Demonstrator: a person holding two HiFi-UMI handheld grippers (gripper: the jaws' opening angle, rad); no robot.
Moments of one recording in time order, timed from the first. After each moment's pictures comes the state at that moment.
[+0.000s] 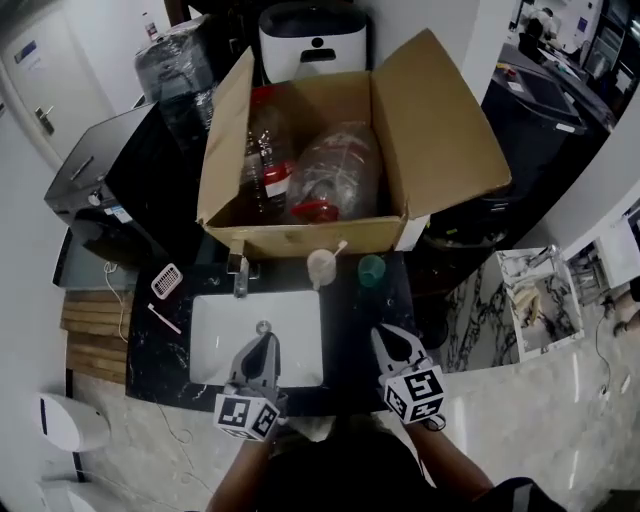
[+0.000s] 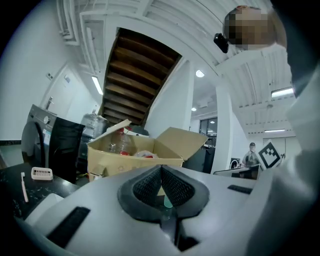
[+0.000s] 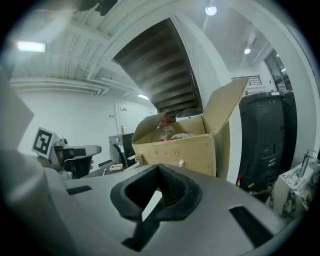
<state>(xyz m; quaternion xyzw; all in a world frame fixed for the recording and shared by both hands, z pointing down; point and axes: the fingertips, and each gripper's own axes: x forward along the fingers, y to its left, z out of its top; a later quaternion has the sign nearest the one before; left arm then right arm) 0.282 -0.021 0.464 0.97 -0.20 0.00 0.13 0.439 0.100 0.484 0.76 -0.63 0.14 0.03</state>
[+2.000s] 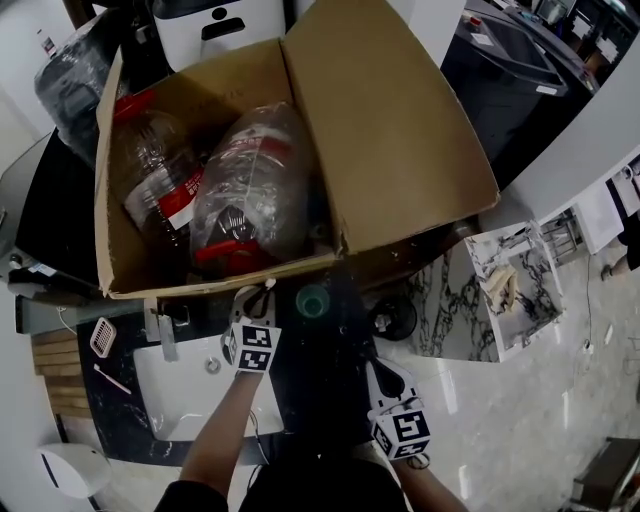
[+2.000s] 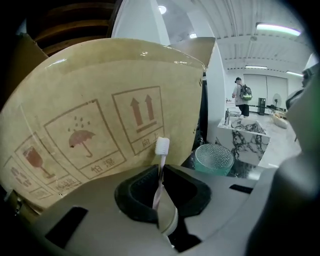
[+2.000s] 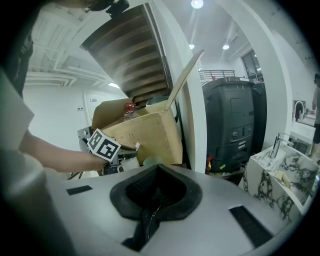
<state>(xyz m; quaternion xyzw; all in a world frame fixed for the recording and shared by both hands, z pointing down) 0.572 -0.115 0.670 0.95 -0.09 0.31 -0.05 0.564 0.136 0.568 0.84 -0.50 0.23 0.04</state>
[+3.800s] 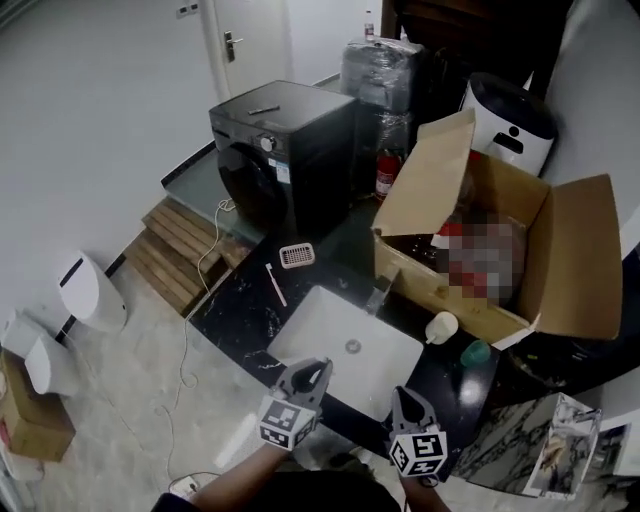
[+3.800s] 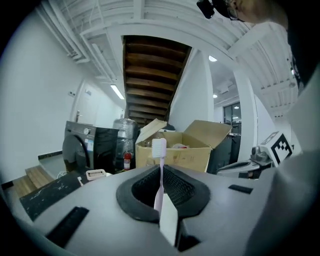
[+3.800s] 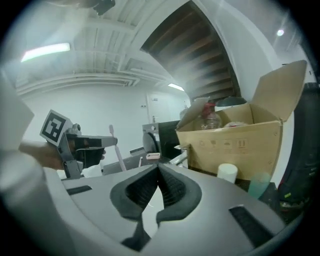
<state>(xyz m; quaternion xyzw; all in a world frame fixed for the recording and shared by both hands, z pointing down) 0.142 -0.050 0.488 0.93 -0.34 0.07 0.10 0.276 0.029 0.517 0.63 -0.76 0.14 0.08</state>
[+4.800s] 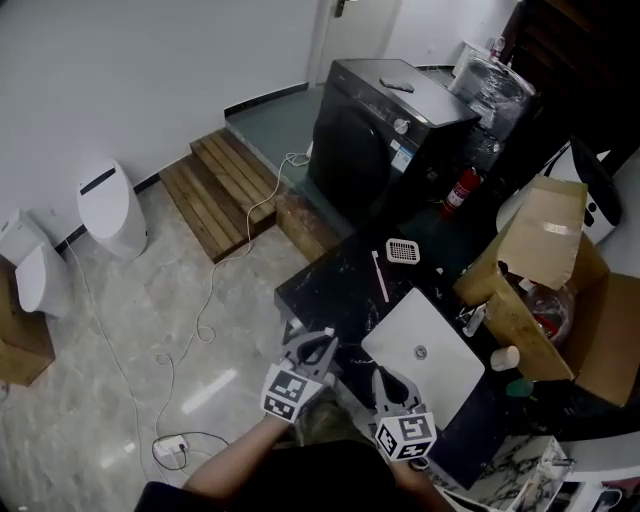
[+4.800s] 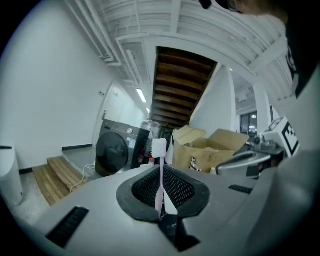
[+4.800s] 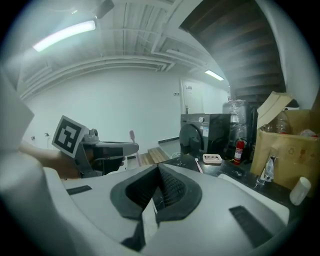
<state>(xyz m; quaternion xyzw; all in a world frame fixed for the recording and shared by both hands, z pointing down) -0.171 -0.136 0.535 0.90 -0.42 0.03 0.15 -0.075 -0.078 0.526 0.50 -0.84 0.12 0.16</state>
